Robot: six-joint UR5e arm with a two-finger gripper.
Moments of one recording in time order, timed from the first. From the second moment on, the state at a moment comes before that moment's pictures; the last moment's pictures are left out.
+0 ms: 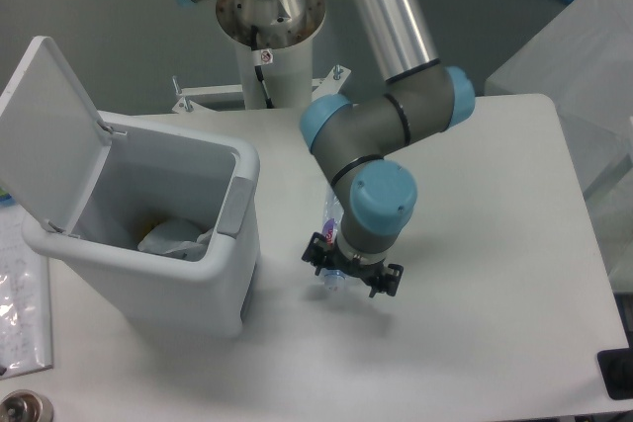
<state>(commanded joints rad) 2.42 -2.15 -1.57 -1.05 1.54 0.77</state>
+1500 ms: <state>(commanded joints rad) 2.44 -2.15 -1.31 -1.03 1.37 0.67</state>
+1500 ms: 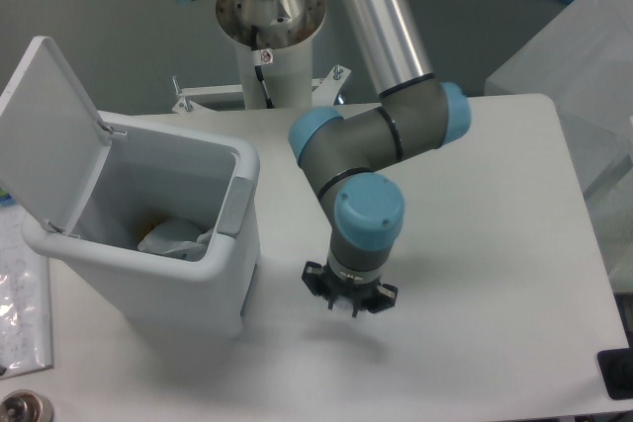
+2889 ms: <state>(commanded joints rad) 2.52 -1.87 -1.21 -0.87 0.48 0.58</state>
